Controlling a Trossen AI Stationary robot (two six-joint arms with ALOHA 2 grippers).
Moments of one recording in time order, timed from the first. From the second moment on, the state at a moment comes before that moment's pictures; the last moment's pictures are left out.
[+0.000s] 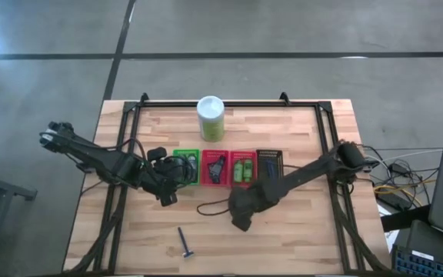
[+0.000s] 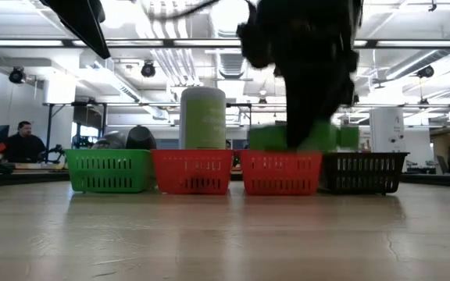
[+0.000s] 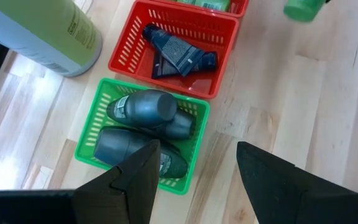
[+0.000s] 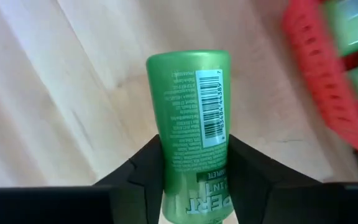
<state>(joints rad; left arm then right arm) -0.41 1.24 1.17 -1.07 -0.44 -0.60 0.35 1.95 1.45 -0.81 0.10 0.85</state>
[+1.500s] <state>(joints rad) -0.49 1.24 0.97 -0.99 0.05 -0.16 0.17 1.72 1.45 -0.90 0.13 1.02</state>
